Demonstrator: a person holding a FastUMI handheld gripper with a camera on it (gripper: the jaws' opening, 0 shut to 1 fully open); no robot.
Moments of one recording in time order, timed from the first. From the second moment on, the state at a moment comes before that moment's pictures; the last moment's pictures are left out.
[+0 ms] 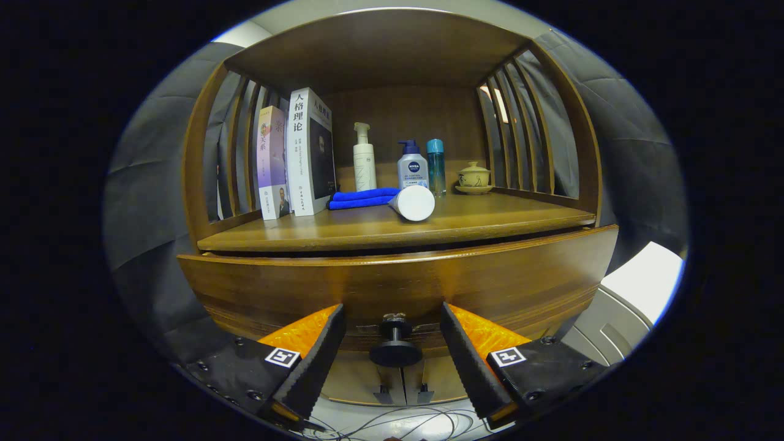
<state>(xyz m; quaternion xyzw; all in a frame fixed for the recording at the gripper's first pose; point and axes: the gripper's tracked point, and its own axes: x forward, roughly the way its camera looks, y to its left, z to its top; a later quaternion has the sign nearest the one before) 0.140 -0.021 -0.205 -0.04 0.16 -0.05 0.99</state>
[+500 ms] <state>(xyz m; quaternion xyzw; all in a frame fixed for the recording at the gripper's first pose) 0.158 -0.027 -0.215 -0.03 0.19 -0.05 0.98</state>
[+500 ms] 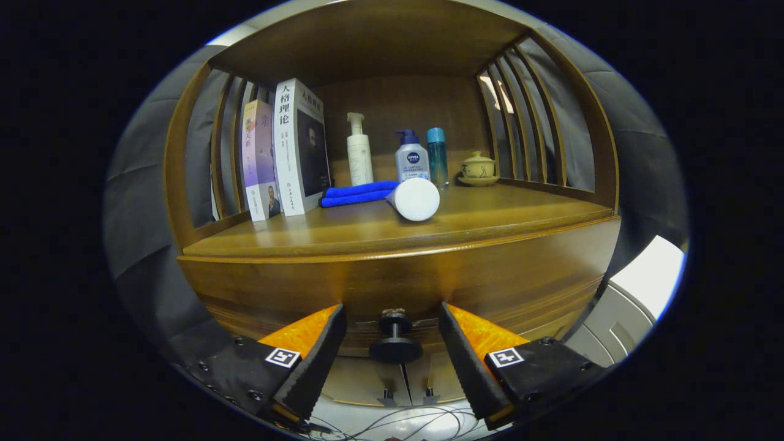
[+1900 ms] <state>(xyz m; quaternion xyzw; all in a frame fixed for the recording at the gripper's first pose) -0.072 -0.003 0.018 -0.02 -0.02 0.01 1.00</state>
